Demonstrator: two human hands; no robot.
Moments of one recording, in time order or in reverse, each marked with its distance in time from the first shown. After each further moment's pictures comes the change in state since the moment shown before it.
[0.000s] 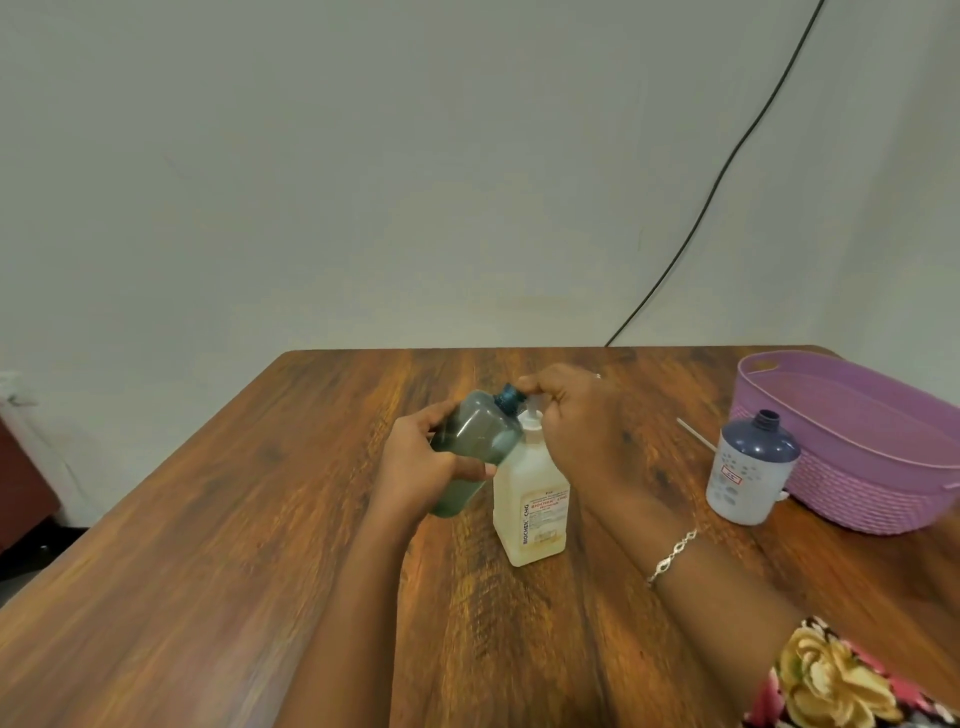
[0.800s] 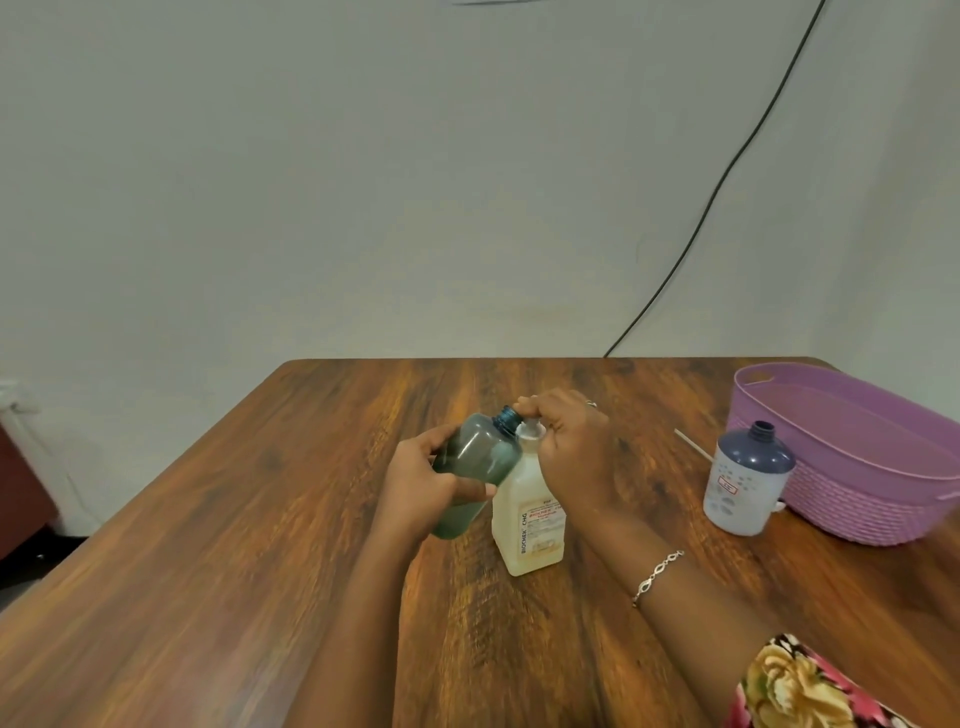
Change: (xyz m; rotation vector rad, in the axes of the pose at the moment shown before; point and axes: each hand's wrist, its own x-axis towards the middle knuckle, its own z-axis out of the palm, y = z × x) left_hand -0.004 -0.007 0.003 -0.009 -0.014 -0.020; right_hand -0.014 0.009 0.010 -0.005 0.027 -0.047
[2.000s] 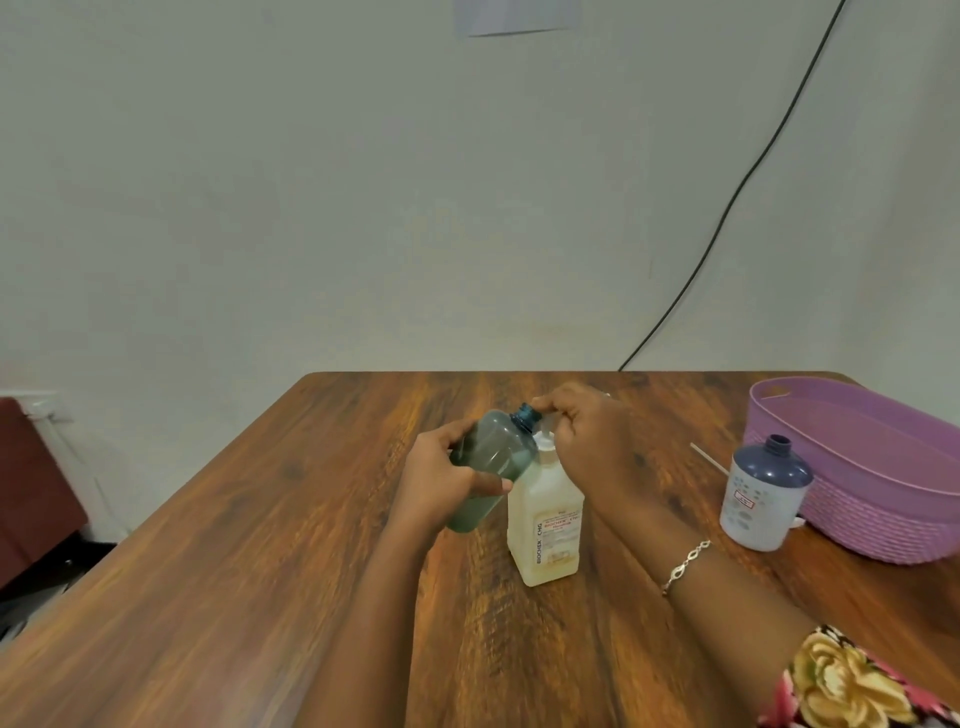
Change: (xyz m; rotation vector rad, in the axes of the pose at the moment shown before) left_hand 0.005 0.009 -0.004 0.051 0.018 0.019; right_hand 0.016 -0.010 -0.014 0.005 -0.101 0.063
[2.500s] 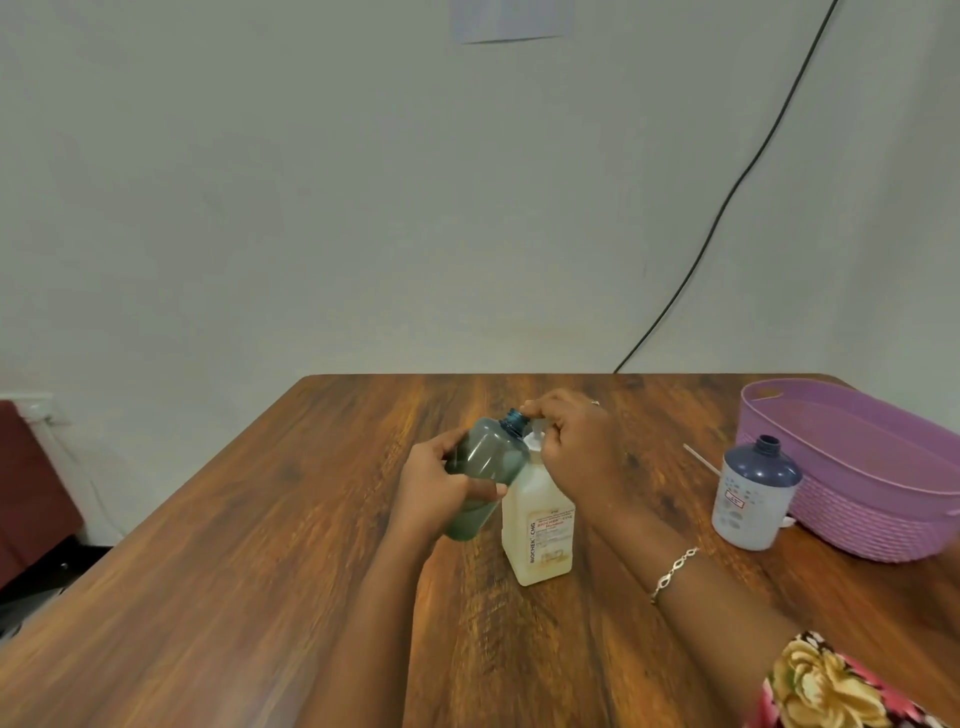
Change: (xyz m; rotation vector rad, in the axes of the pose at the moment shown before) left_hand -0.007 -0.002 0.004 -0.035 0.003 -0.014; right_hand -0.006 -0.004 -0.002 -0.074 -0.052 -0.024
